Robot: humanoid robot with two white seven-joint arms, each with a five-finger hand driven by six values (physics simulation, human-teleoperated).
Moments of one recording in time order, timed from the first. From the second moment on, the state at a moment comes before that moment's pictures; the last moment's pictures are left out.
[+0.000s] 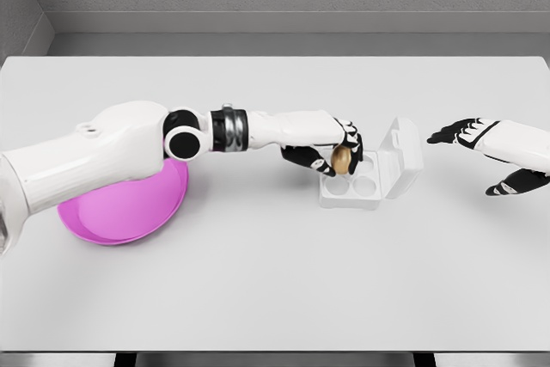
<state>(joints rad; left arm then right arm) -1.21 0.29 -1.67 -1.06 0.14 -0.61 -0.01 -0.21 -0.95 0.17 -1.55 0.19 -0.61 0.61</state>
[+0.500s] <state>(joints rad) -1.21 0.28 -1.67 -1.05 0.14 -0.61 -0.01 -0.21 -0.95 0.17 -1.55 0.19 -0.61 0.61</state>
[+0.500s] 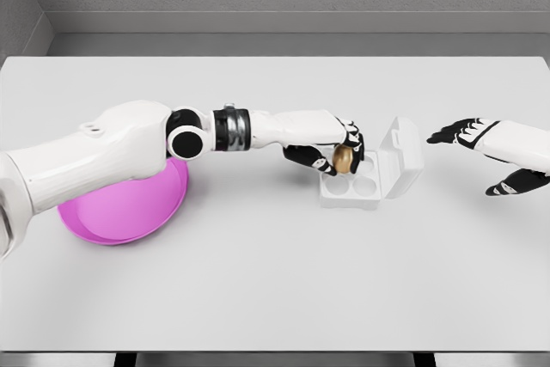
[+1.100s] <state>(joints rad) -1.20 0.29 -1.67 -1.05 0.14 -0.61 -0.01 -0.21 -0.95 0.17 -1.55 0.19 -0.61 0.61</state>
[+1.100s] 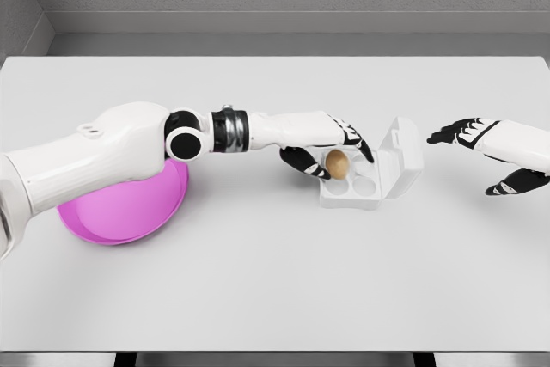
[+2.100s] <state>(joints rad) -1.02 0.68 -1.38 -1.09 0.07 -0.61 0.01 -0.21 -0.95 0.17 -1.55 0.19 -0.61 0.61</state>
